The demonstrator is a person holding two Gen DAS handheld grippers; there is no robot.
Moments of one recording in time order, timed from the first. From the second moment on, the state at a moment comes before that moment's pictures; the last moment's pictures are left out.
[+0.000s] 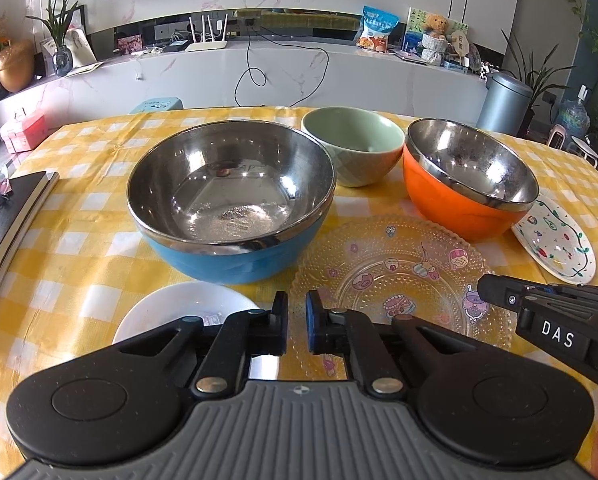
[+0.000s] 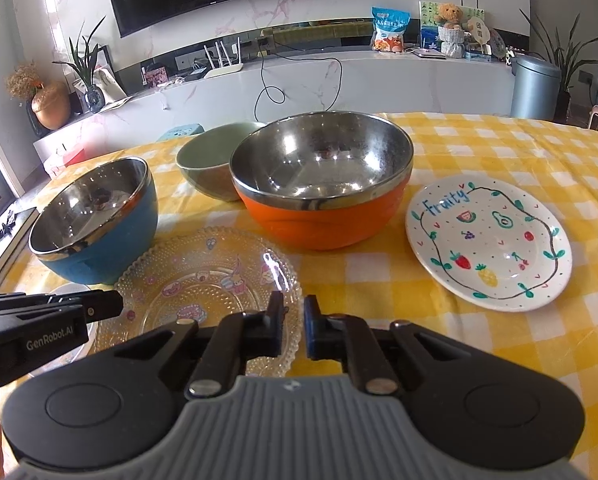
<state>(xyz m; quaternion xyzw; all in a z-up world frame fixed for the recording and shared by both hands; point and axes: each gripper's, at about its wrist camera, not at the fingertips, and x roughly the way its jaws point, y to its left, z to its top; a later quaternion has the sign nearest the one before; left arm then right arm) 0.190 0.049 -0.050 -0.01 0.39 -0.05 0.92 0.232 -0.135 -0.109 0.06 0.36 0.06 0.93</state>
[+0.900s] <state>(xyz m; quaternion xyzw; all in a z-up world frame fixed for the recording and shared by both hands) 0.145 0.067 -0.047 -0.08 0.39 -0.03 0.92 0.197 -0.140 -0.109 0.03 0.35 0.04 0.94</state>
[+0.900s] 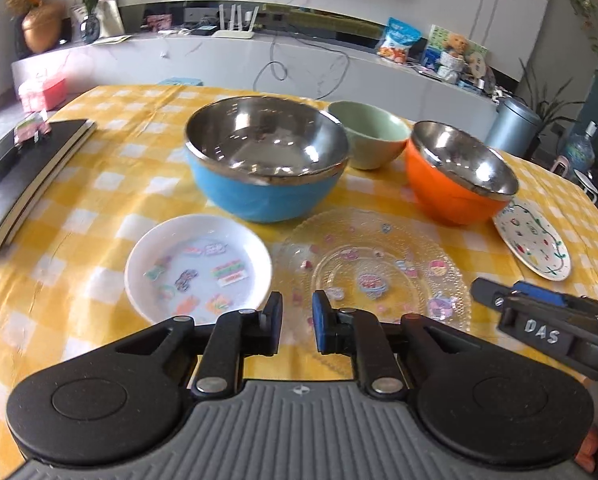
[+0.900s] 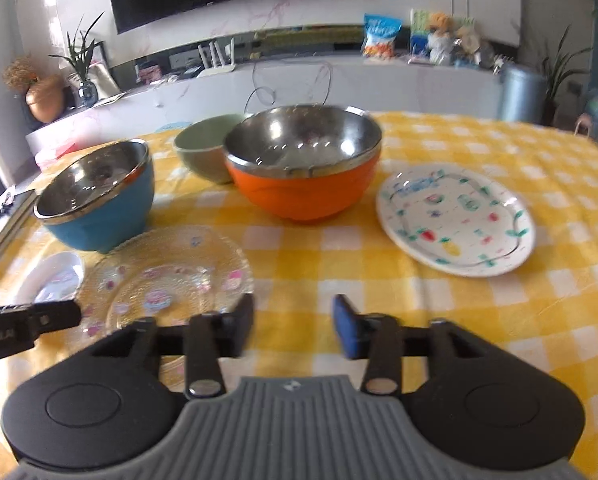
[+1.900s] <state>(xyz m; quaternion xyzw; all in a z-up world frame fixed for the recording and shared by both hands) 0.163 0.069 -0.065 -0.11 0.41 -0.03 0.90 0.225 -0.139 -0.126 0.11 0.36 0.11 0.92</state>
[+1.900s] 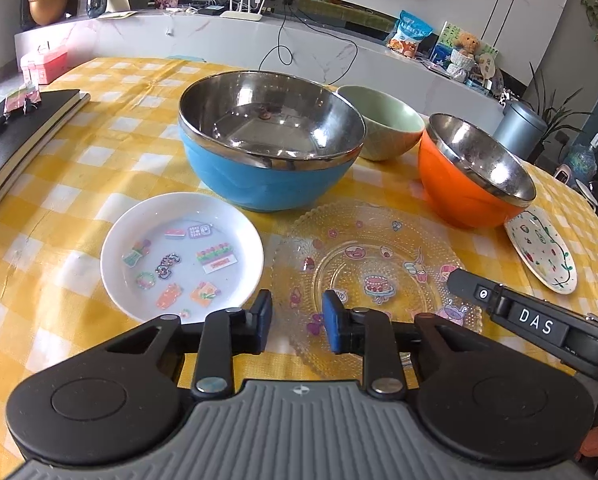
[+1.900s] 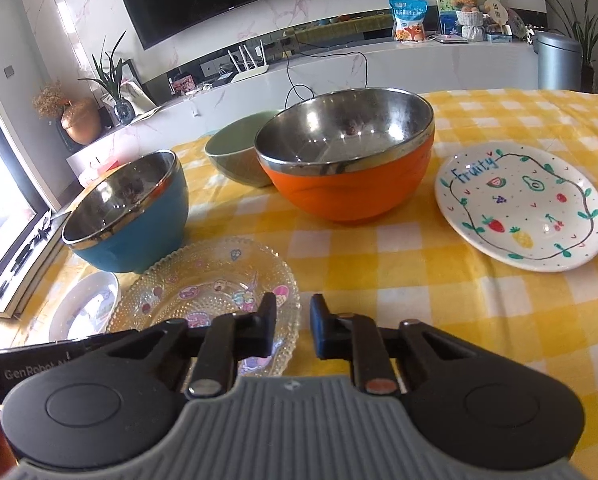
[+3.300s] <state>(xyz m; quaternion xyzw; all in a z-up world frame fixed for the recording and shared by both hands) 0.136 0.081 -0.046 -0.15 0.38 -0.05 0.91 0.196 -0.167 -0.108 0.19 0.35 0.12 0.91</state>
